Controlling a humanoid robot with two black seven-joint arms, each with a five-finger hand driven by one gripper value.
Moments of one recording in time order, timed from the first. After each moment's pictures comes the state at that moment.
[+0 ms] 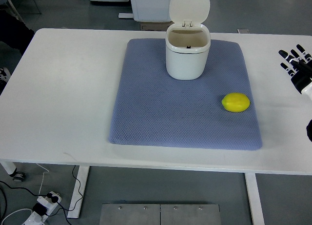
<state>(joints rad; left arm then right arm) -0.01 0.00 -0.10 -0.15 0.00 0.21 -0.12 0.56 -0.48 0.98 0.95 -0.13 -0.02 0.15</state>
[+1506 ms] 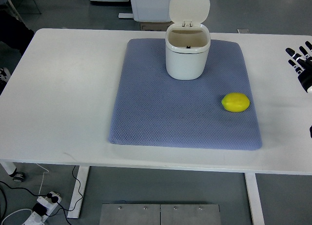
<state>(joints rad) -0.01 0.00 -0.10 -0.16 0.00 0.21 -0.12 0.55 -0.50 0.98 0.94 -0.13 -0.01 0.21</state>
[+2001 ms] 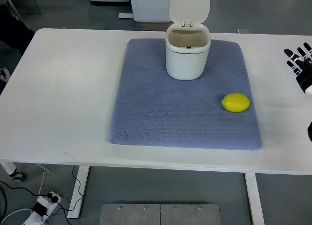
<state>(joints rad) -0.01 0.00 -0.10 -0.16 0.00 0.21 -0.12 0.55 -0.48 0.98 0.93 -0.13 -0.02 0.21</state>
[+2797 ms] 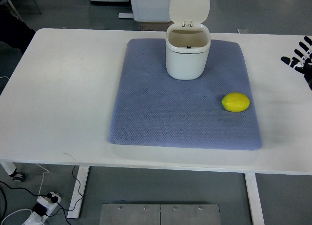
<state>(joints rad) -0.01 0.00 -0.10 -0.16 0.00 0.21 -0.12 0.56 -0.65 0.79 1.03 -0.30 0.00 0.34</state>
